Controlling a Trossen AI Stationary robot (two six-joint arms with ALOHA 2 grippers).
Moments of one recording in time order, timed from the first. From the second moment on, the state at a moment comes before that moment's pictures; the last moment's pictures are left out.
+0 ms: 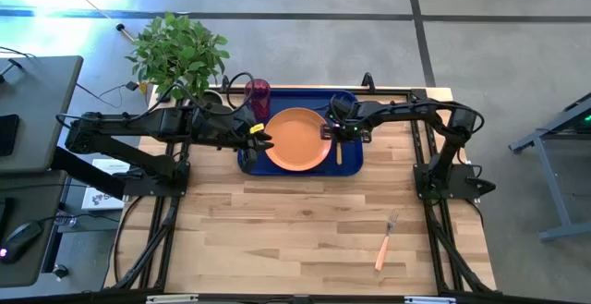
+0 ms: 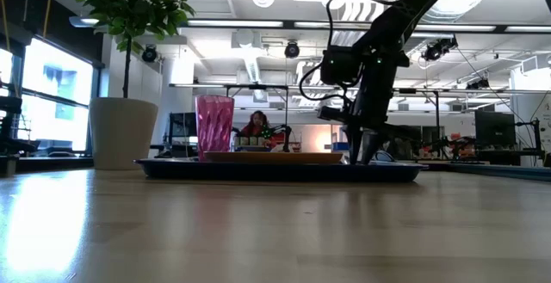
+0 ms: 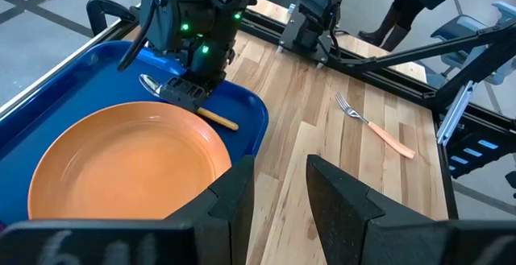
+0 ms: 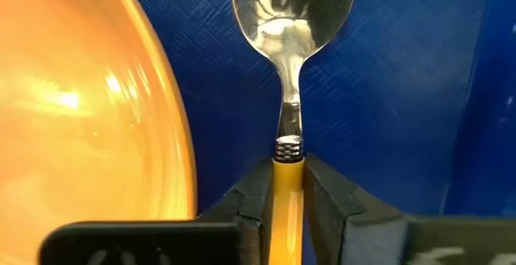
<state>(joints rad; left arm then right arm) 0.00 1.17 1.21 -0.57 -0.15 -0.36 -0.45 1.78 1.04 -0.54 -0.03 1.10</state>
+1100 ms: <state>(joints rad) -0.01 1.17 1.21 -0.57 -0.15 -0.36 -0.44 1.78 1.04 -0.60 -0.06 1.06</state>
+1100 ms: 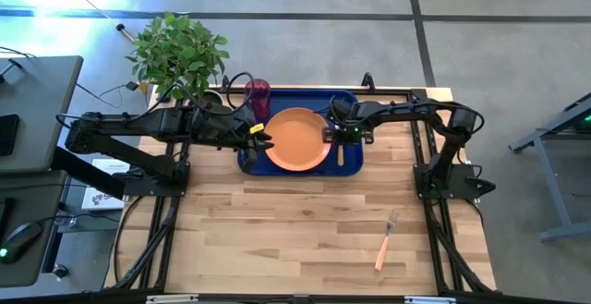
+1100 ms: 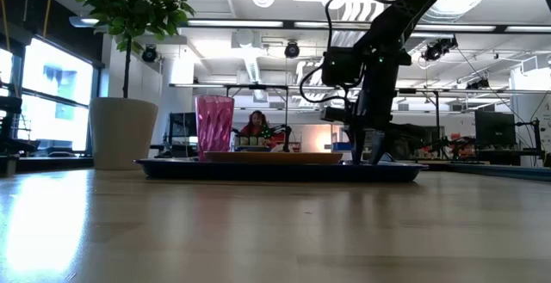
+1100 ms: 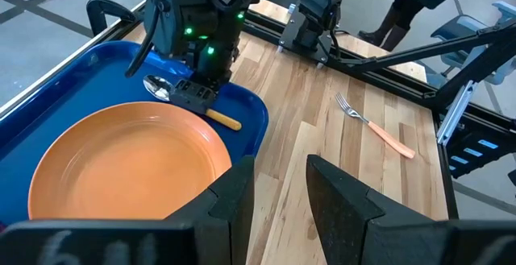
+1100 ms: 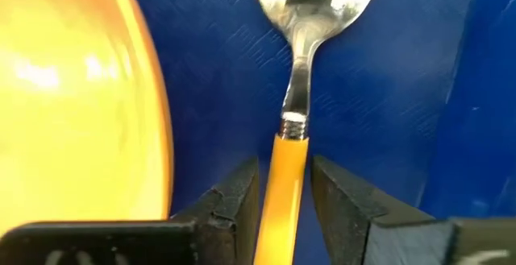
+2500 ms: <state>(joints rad) -0.01 1.17 1.21 -0.58 -0.14 -0.36 -0.01 1.38 1.04 -0.80 -0.05 1.35</state>
